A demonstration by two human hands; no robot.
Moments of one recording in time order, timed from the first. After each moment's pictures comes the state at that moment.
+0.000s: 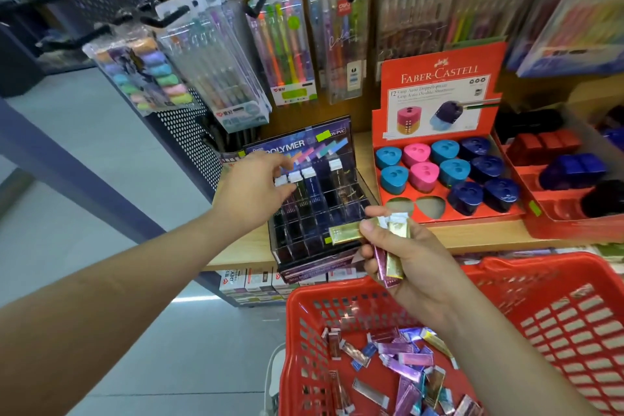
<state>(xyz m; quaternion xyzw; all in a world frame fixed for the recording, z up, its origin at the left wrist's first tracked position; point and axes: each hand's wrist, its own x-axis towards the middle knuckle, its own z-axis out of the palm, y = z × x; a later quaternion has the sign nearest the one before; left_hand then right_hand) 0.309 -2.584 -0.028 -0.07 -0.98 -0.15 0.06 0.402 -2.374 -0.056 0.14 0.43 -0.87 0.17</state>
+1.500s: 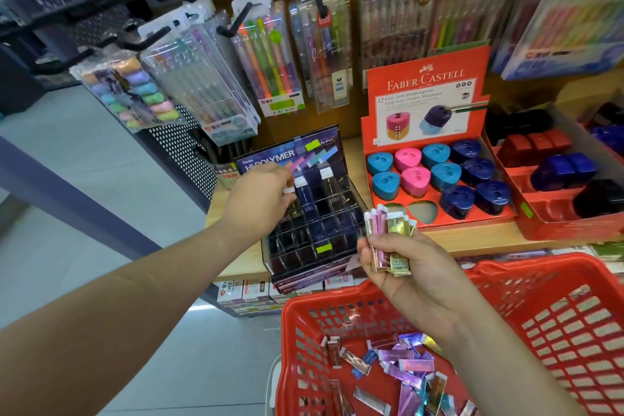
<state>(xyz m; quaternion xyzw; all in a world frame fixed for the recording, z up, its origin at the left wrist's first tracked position) 0.291 -2.568 -0.049 -0.15 -0.98 -0.03 0.10 0.404 -2.360 -0.048 0.21 0.28 -0.92 0.18</state>
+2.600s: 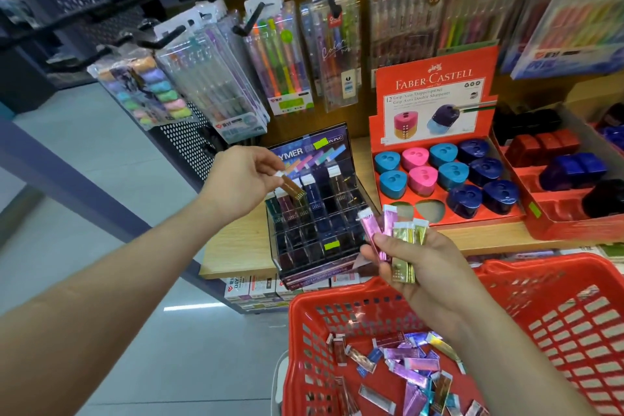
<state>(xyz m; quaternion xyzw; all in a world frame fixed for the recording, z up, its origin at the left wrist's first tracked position) 0.306 -2.585 0.003 -0.05 -0.96 -0.26 0.04 0.408 -2.359 -0.051 0.21 0.44 -0.86 0.15</state>
